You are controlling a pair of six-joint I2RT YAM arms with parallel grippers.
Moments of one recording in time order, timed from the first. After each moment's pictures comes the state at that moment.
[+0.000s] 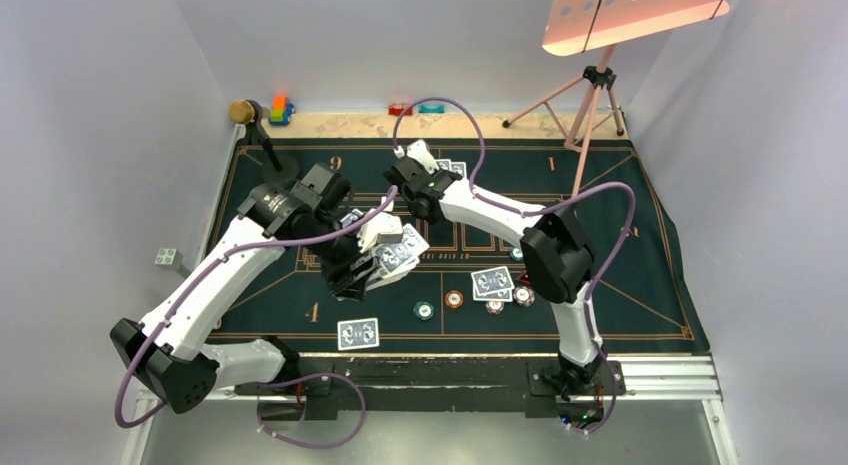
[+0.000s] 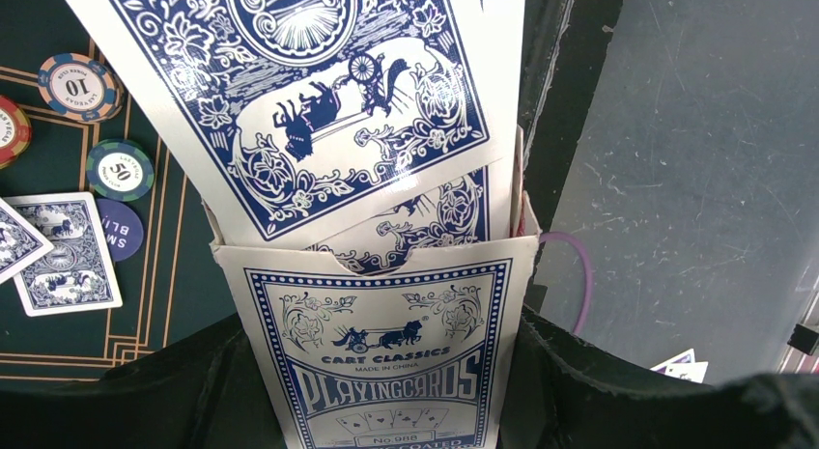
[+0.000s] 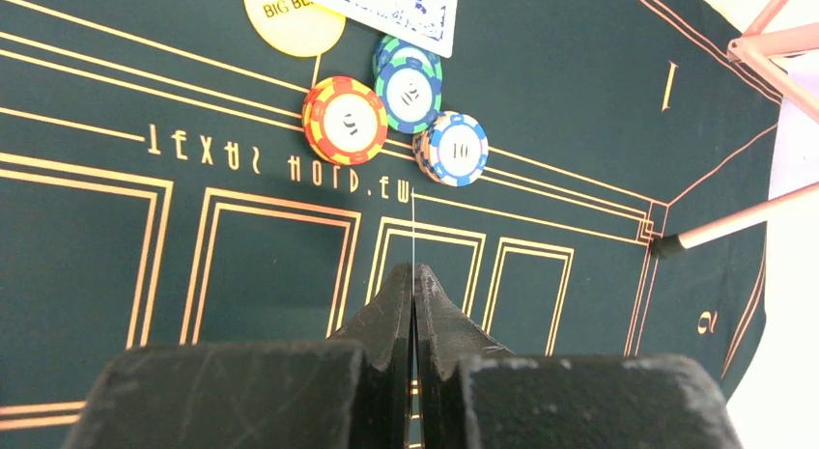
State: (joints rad) left arm -0.58 1.22 1.33 -1.35 0.54 0.55; right arm 0.82 2.04 1.66 -0.67 0.79 0.20
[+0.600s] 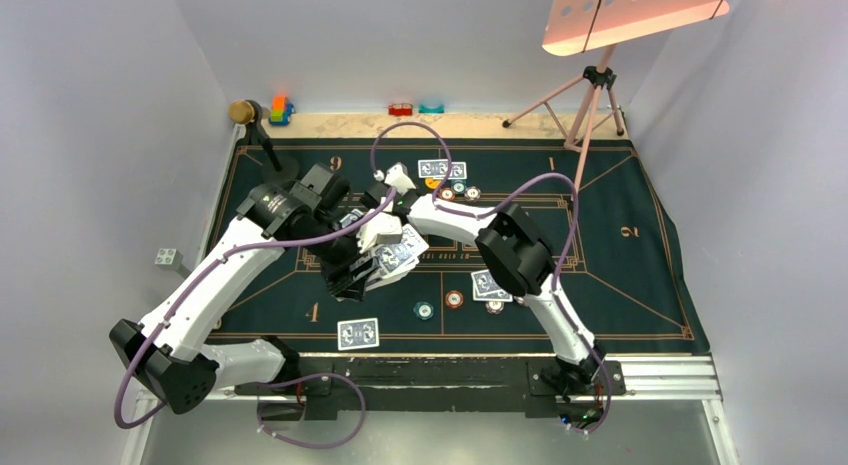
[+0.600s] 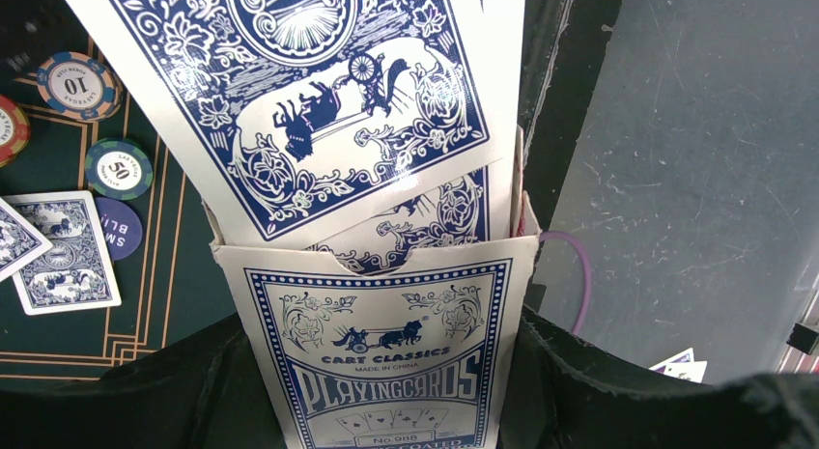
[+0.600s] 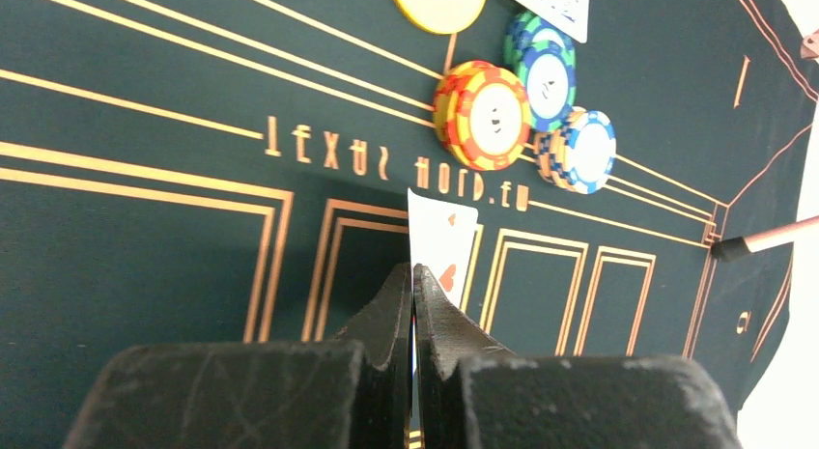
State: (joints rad) left arm -0.58 1.22 1.33 -1.36 0.54 0.55; right arm 0.89 2.29 1.78 -0.69 0.88 0.28
